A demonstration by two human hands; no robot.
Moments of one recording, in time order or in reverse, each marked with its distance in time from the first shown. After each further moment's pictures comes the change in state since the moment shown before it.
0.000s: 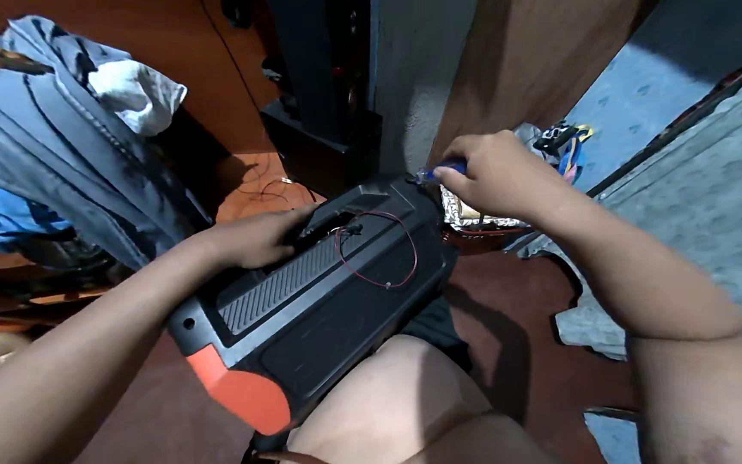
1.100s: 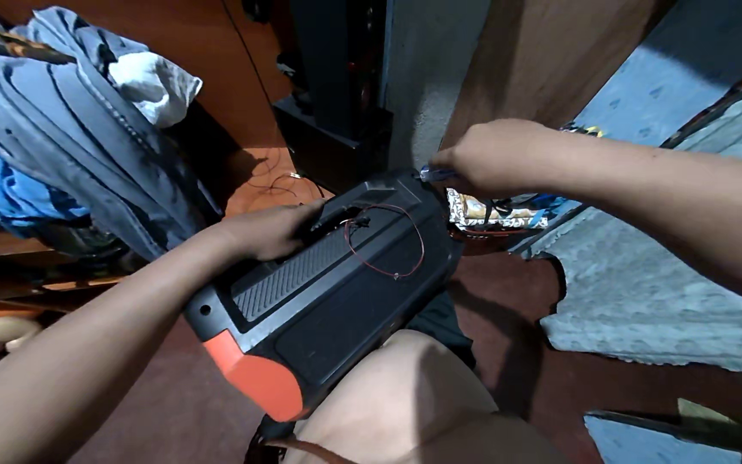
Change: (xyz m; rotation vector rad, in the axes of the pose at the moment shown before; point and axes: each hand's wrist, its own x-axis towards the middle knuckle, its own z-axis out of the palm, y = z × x) left_hand 0.003 -0.002 0.003 0.055 -0.010 -0.017; right_hand 0.030 -0.016 -0.019 -0.518 -0.372 -0.288
